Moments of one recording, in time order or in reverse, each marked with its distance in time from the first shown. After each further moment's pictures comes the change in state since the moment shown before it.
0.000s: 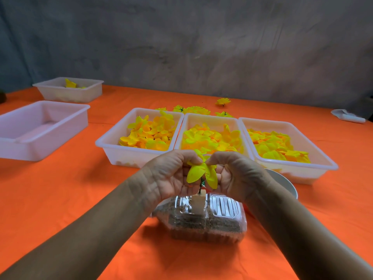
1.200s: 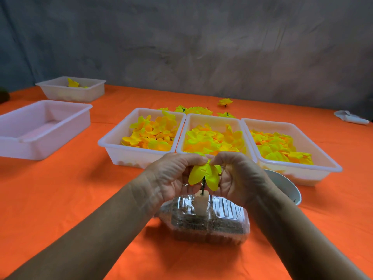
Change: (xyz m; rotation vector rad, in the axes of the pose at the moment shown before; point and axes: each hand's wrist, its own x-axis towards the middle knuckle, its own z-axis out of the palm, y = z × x) left_hand -0.008 -0.001 0.001 -0.028 0.007 0.081; right_hand 0.001 0.005 0.001 0.069 -0.035 -0.025
